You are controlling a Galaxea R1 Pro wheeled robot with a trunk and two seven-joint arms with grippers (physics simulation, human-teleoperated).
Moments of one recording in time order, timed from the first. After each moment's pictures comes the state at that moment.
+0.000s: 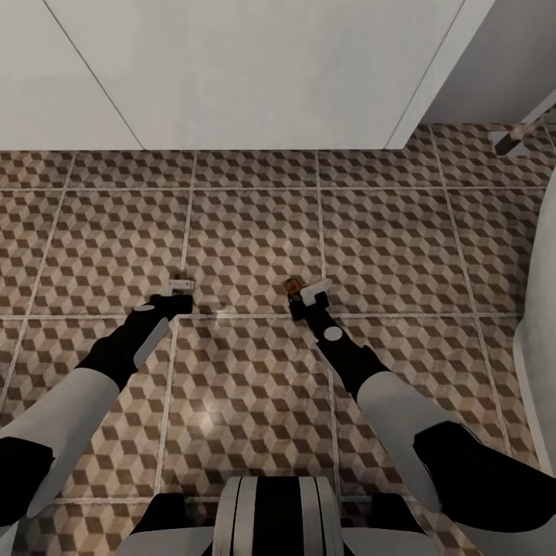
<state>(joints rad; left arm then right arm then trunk) -1.07 0.19 -0.36 -0.74 0.37 0.34 0.15 -1.10 0.17 0.27 -0.42 0.20 -0.20 -0.05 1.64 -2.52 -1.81</state>
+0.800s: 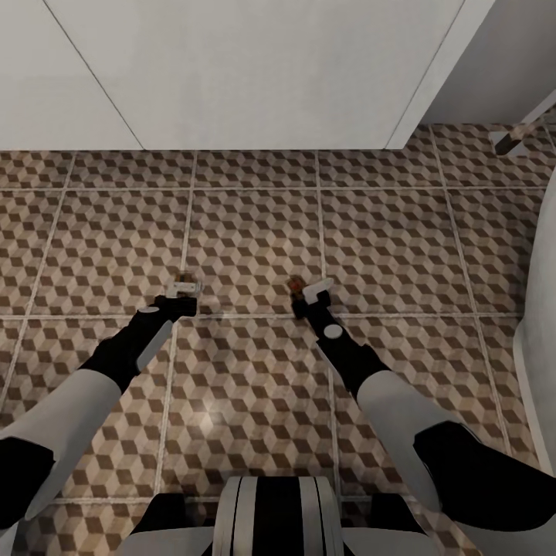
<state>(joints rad) -1.06 0.19 -0.41 -0.74 0.38 0.34 0.15 -1.10 0.17 0.26 -0.44 0.20 -0.16 -0.09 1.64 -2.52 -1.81</state>
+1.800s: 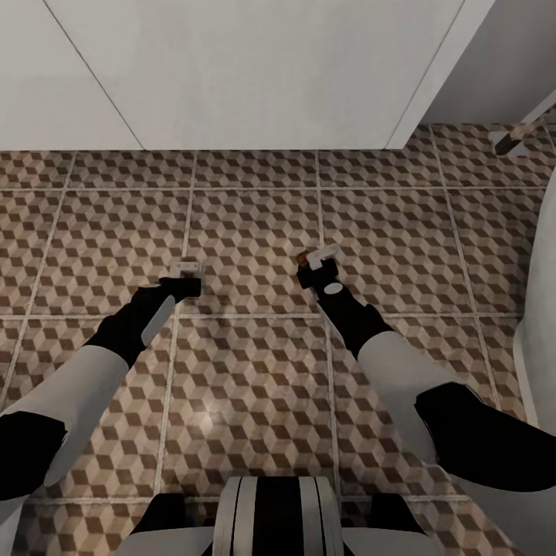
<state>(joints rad) -1.17 0.15 -0.35 -0.71 0.38 0.42 0.11 -1.27 0.17 0.26 -0.45 0.20 0.08 -0.11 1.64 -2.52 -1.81</state>
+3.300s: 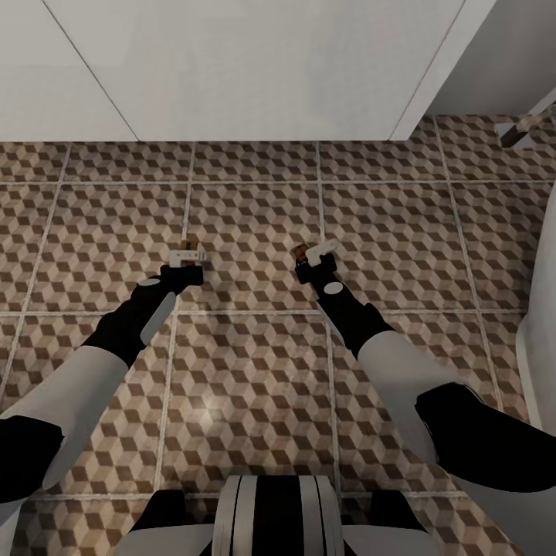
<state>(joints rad) -1.16 0.15 -0.36 -0.79 0.38 0.32 0.11 -1.26 0.17 0.27 -0.46 0.20 0.02 -0.10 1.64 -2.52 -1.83</state>
